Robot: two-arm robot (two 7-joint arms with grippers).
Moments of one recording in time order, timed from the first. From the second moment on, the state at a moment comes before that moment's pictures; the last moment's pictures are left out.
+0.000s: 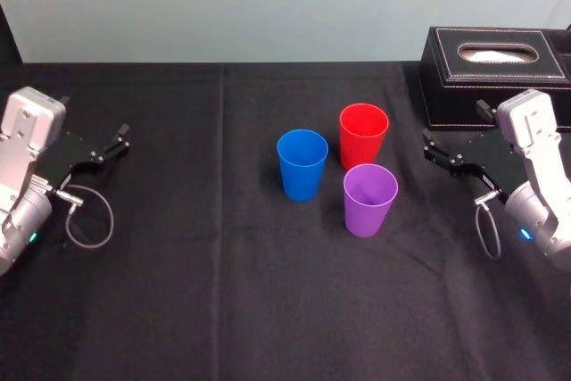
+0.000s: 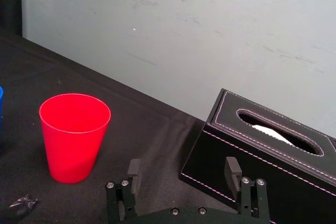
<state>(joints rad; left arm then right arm) -0.20 0.60 0.45 -1.41 -0.25 -0.12 0.03 0.20 0.60 -0.45 -1.41 0.25 -0.12 -0.03</state>
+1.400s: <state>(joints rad) -0.20 0.60 0.45 -1.41 -0.25 -0.12 0.03 0.20 0.60 -0.45 -1.41 0.25 -0.12 -0.03</state>
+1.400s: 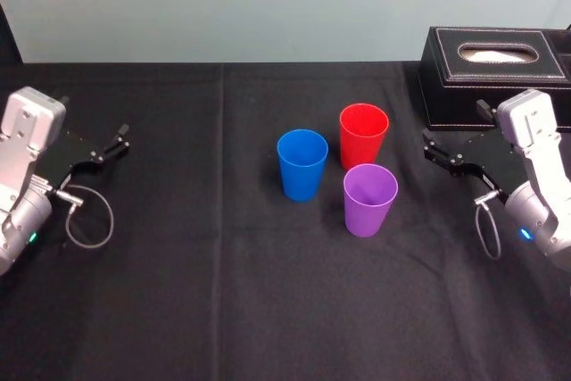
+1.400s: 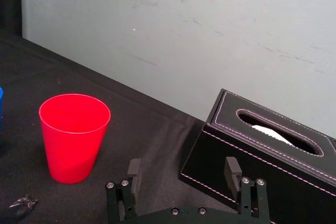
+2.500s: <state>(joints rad) -0.20 0.60 0.45 -1.41 -0.25 -0.12 0.03 -0.13 0.72 -0.32 -1.65 0.43 -0.21 0.22</state>
